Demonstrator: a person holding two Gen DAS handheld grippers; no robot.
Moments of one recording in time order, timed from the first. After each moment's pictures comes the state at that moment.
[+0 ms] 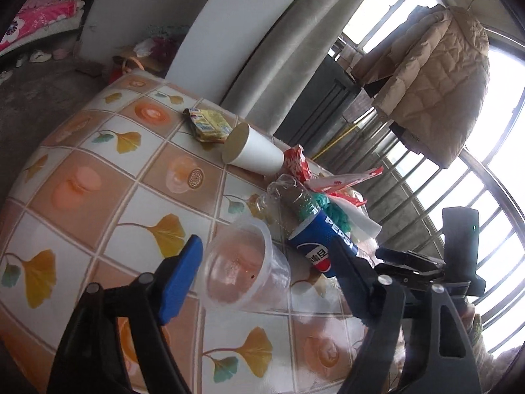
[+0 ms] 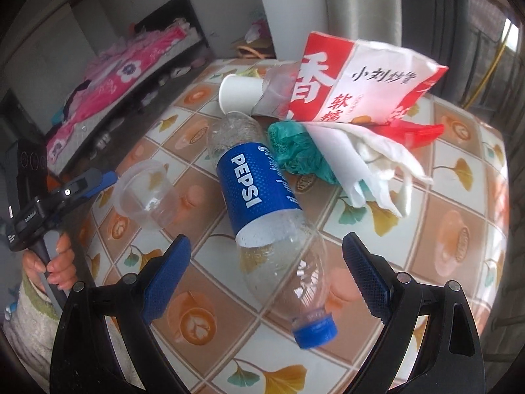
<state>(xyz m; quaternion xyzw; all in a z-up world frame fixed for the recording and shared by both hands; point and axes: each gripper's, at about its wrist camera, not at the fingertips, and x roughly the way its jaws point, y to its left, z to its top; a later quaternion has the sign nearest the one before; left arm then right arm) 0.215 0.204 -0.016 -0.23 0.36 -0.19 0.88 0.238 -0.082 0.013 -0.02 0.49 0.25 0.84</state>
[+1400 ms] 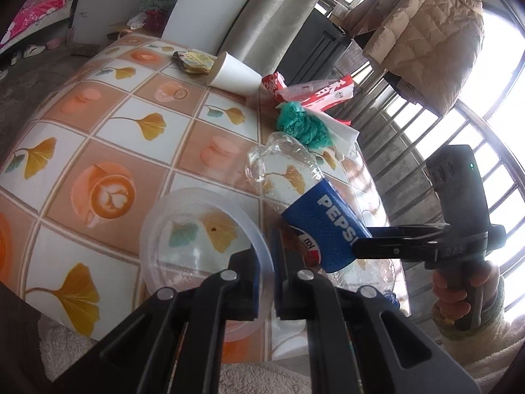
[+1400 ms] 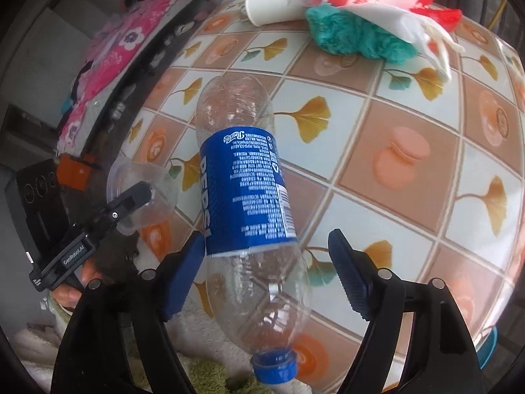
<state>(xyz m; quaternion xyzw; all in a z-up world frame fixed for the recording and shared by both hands) 0.116 0.160 -0.038 -0.19 0.42 -0.20 0.86 0.166 -0.069 -0.015 0.02 0.61 0.27 0.75</state>
